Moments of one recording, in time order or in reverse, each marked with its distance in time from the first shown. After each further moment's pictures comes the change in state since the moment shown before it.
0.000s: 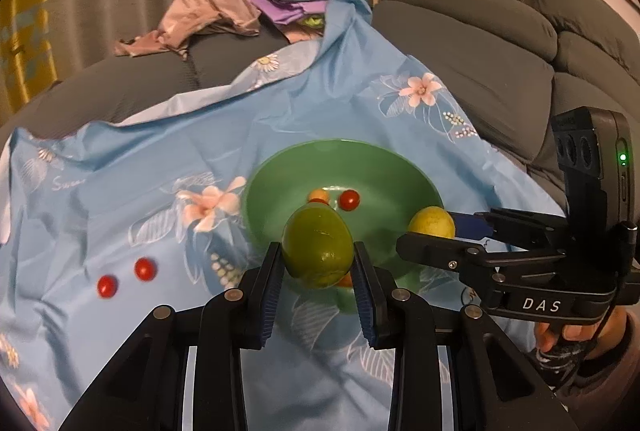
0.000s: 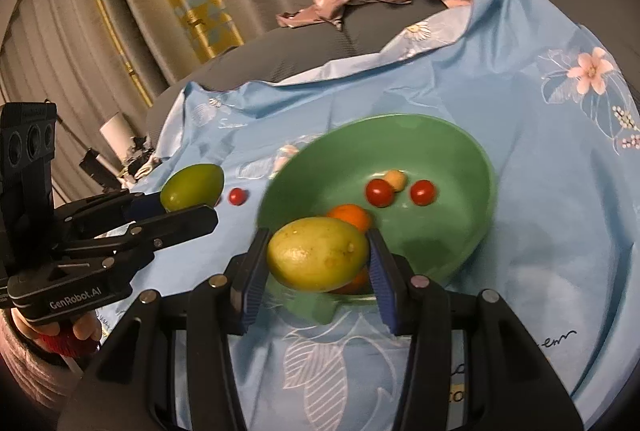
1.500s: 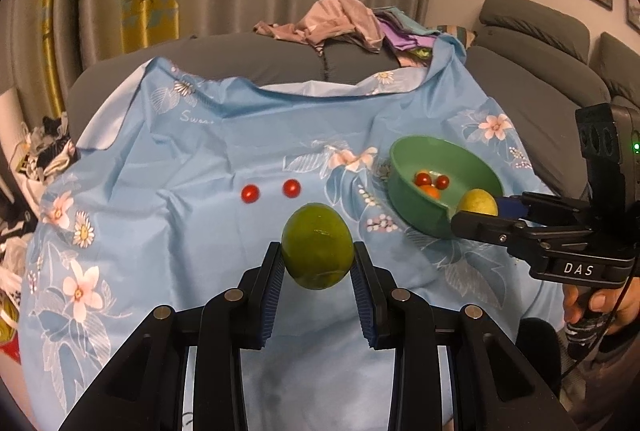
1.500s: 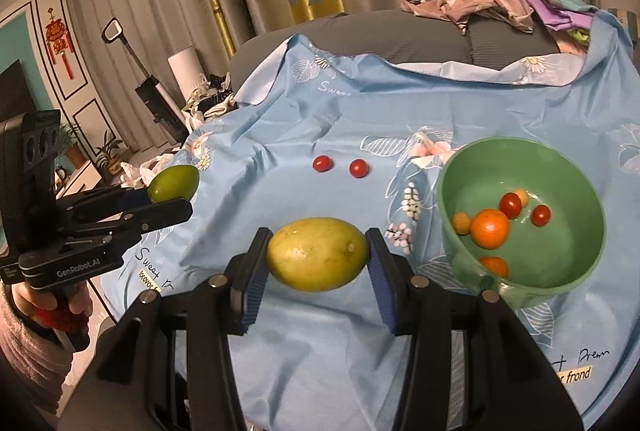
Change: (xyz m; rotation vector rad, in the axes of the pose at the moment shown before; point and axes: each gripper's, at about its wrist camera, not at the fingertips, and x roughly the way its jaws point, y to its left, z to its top) left arm -0.131 0.078 -0.100 -0.246 -0.081 0.214; right arm -0.004 0.131 -0.017 -0.273 0.084 0.155
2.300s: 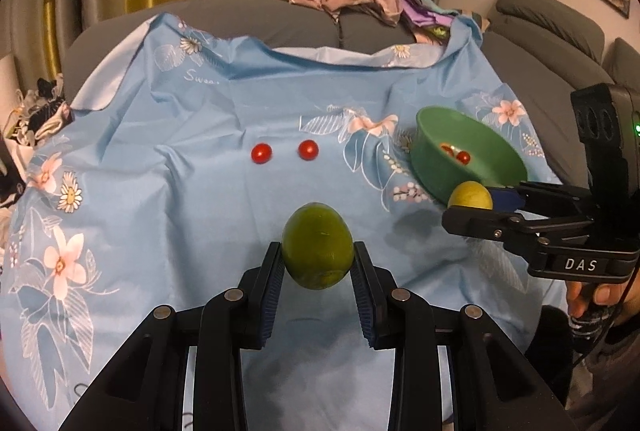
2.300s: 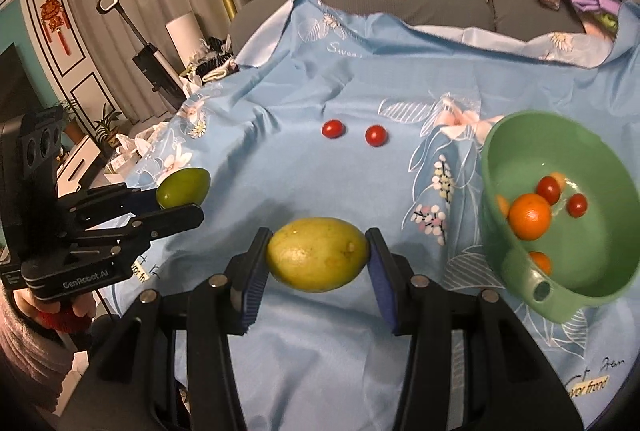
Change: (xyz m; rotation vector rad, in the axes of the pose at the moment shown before) left arm 0.028 0.035 -0.022 -0.063 0.079 -0.011; right arm 0.051 0.012 0.001 -0.027 0.128 0.019
